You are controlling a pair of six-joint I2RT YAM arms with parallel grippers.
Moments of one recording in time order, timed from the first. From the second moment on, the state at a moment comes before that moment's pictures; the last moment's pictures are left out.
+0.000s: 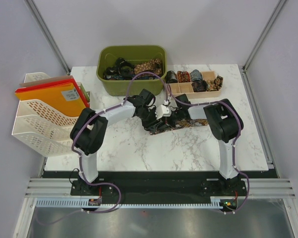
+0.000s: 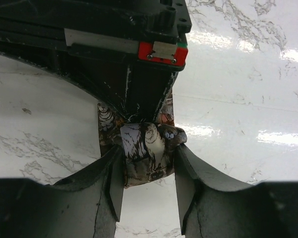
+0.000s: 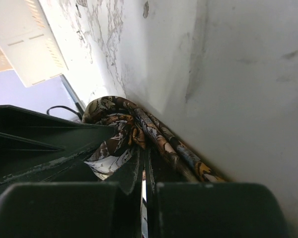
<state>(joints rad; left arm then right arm) -0.63 1.93 1.33 -0.54 0.49 0.67 0.42 2.12 1.18 -0.07 -0.85 0.69</state>
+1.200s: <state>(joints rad) -0.66 1.97 1.38 -0.71 0.34 0.77 0.46 2.14 1.07 0.25 -0.90 0.89</state>
